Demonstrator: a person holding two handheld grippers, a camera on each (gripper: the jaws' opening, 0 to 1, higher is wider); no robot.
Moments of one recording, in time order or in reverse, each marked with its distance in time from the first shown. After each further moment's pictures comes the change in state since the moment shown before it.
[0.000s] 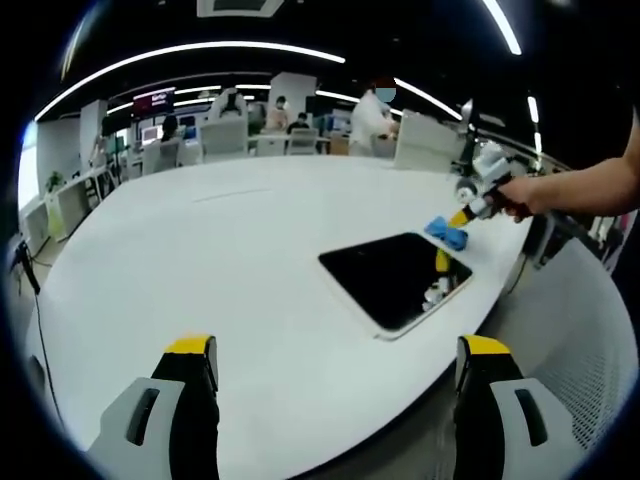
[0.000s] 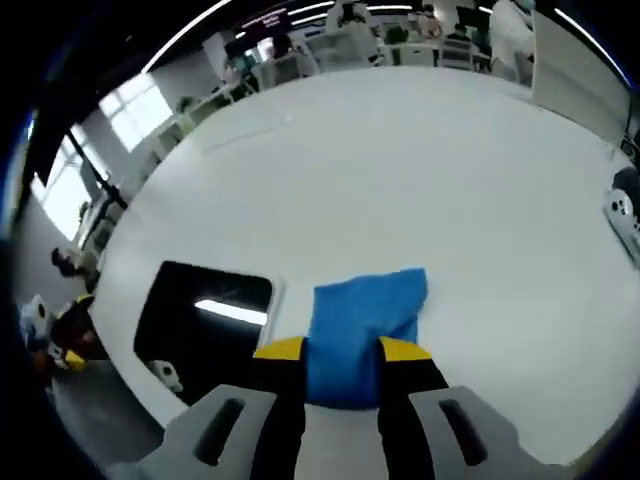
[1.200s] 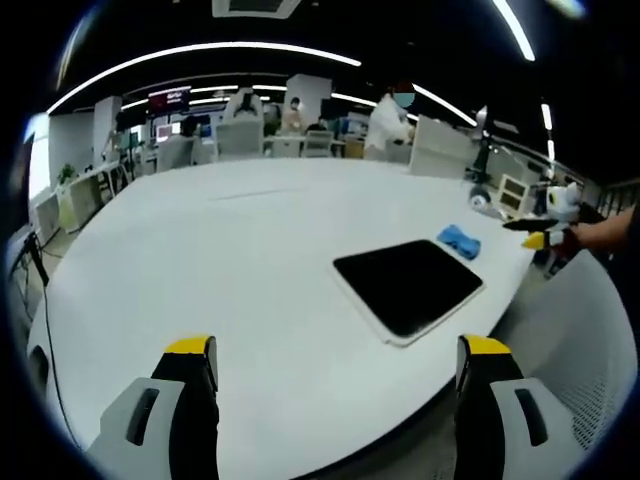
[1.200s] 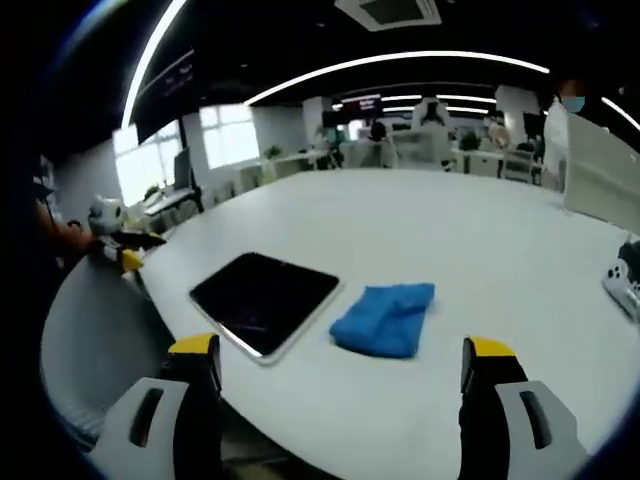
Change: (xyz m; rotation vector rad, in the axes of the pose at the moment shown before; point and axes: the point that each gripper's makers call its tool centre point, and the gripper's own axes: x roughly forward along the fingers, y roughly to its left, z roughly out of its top) left arm -0.001 0.010 0.005 -0.030 -0.008 0.045; right arm -0.077 0.019 -0.046 -0.241 -0.381 0.163
